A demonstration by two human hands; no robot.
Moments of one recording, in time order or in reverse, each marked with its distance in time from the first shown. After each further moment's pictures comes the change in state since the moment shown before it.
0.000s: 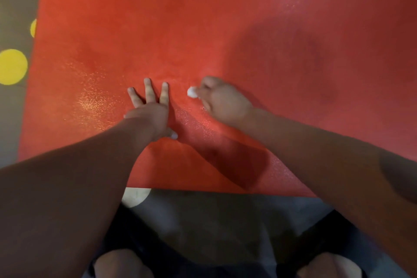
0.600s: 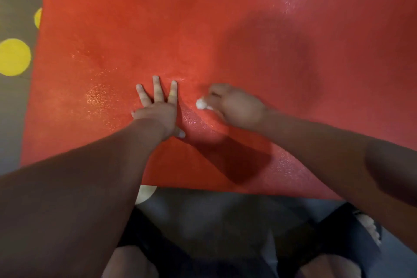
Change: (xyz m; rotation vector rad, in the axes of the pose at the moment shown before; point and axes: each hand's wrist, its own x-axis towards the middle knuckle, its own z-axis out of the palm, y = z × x) left_hand -0.001 -0.008 0.004 -0.040 0.040 0.019; right_hand -0.003 -0.002 -0.006 -0.046 -0.114 -0.127
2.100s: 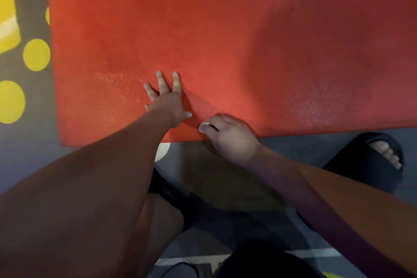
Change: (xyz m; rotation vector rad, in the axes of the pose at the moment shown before) left_hand -0.047 0.010 0.065 -0.056 0.034 -0.018; right_hand -0.125 -0.147 0.079 0.070 0.165 0.237
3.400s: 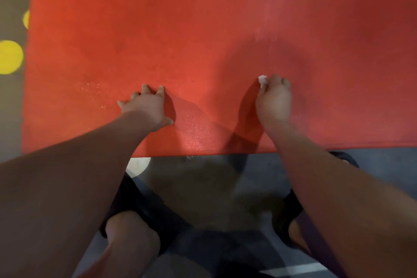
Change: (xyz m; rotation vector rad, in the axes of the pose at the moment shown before) left_hand 0.000 -0.005 -0.030 0.180 0.116 0.027; right_hand 0.029 0.122 -0.064 -0.003 0.528 0.889
